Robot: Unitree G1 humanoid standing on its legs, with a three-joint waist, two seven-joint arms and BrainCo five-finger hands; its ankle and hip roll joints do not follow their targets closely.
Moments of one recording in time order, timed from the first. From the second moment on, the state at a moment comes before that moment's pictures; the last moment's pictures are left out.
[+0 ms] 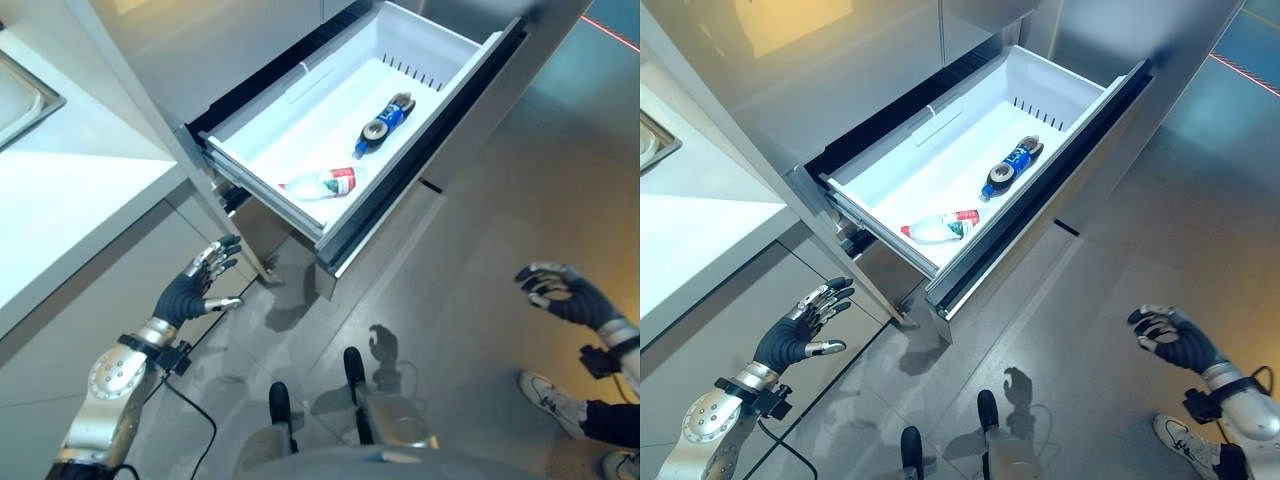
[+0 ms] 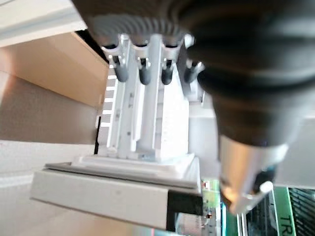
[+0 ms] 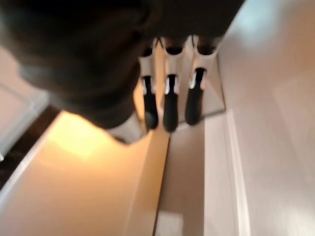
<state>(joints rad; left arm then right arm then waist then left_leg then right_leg) 0.25 0.63 -0.02 -0.06 -0.48 -0.30 -0.34 0.23 -0.82 -0.07 0.12 0.04 -0.25 0.20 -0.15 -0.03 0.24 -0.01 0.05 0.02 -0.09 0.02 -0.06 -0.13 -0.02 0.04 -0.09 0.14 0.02</state>
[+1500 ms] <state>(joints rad) 0.14 0.61 -0.03 -0.17 -0.69 -0.36 -0.30 -1.12 -0.82 0.67 0.31 -0.08 -0.27 0.05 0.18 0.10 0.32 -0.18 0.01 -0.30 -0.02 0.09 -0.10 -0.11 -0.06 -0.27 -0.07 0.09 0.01</state>
